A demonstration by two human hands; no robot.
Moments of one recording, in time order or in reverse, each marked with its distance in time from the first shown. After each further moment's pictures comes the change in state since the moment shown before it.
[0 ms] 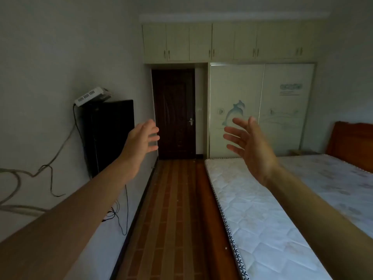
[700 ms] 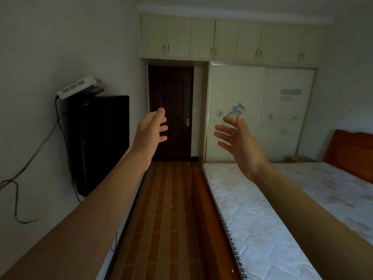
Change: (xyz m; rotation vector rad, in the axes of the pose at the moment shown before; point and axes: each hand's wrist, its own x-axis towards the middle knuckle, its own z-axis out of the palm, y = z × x) left_hand 0.146 -0.072 -0.021 -0.142 0.048 0.066; right_hand 0.150 0.089 0.082 -0.001 0.020 -0.004
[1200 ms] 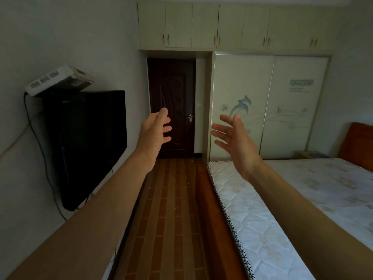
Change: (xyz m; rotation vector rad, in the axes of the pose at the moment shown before) left_hand 0.113 -0.088 0.025 -0.005 0.000 -0.048; right_hand 0.115 0.082 0.008 0.012 0.014 0.027
